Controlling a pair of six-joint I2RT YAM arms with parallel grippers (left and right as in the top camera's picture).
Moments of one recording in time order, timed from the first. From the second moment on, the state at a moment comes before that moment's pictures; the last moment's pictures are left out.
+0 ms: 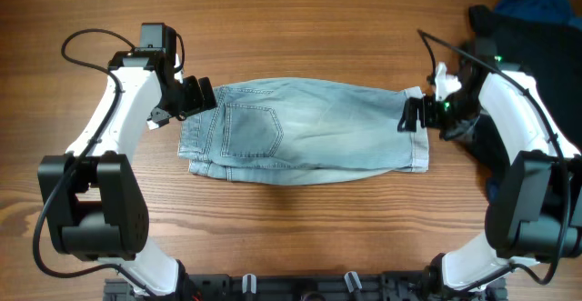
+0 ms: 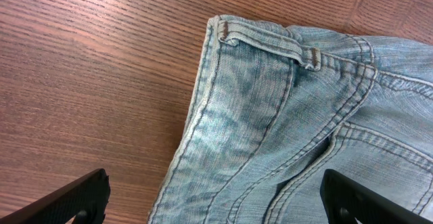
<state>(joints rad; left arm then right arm) -0.02 1.82 1.33 -0.92 0.05 -0.34 -0.13 1.79 1.24 -1.06 -0.23 -0.05</state>
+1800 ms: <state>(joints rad) -0.02 1.82 1.33 -0.91 0.05 -0.34 -0.24 1.80 1.00 -0.77 -0.52 -0.05</state>
